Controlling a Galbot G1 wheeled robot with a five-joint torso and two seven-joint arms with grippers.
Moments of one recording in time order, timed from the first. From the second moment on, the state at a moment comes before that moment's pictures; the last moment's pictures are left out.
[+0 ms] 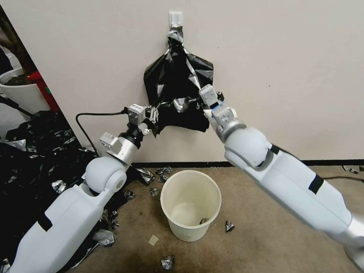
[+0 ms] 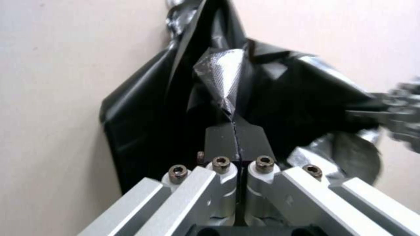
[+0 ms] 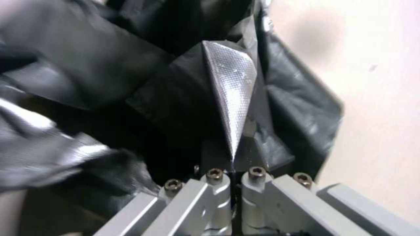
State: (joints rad) left arm 0.87 -0.94 -0.14 -1.99 -0.57 -0.05 -0.08; right arm -0.50 1.00 -0.22 2.01 0.45 -0.45 0.37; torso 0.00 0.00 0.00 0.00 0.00
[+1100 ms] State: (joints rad) left arm 1.37 -1.00 -0.24 -2.28 -0.61 0.13 -0.12; right arm -1.41 1.27 0.04 2.38 0.56 -0.39 0.60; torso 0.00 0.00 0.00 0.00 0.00
